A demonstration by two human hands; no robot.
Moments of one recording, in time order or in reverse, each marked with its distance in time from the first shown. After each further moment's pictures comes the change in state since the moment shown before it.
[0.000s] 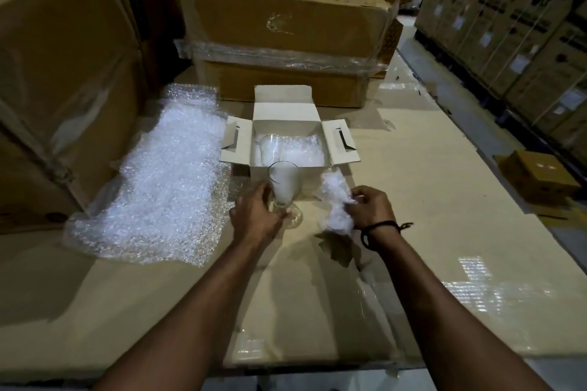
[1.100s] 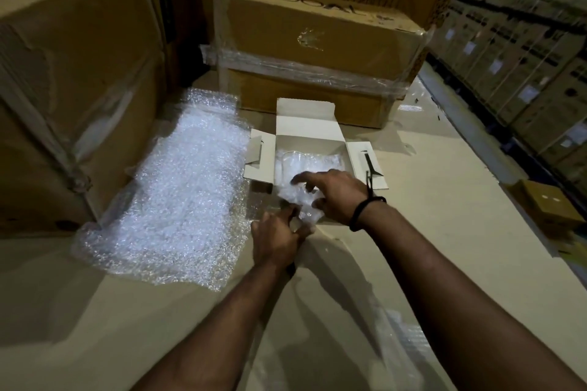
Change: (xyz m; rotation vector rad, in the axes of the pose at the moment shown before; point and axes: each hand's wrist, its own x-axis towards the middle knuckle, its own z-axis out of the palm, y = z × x) left_hand 0.015 -0.008 0.004 0.031 -0.046 0.114; right_hand 0.016 -0.115 0.063 -1.013 -0.434 -0.755
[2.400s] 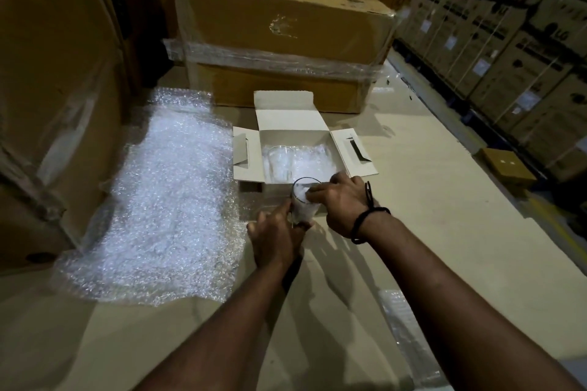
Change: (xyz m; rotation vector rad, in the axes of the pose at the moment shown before) left_hand 0.004 -0.005 0.009 0.109 -0.029 0.004; right_hand -0.025 -0.011 0.015 -0.174 -0.067 0.192
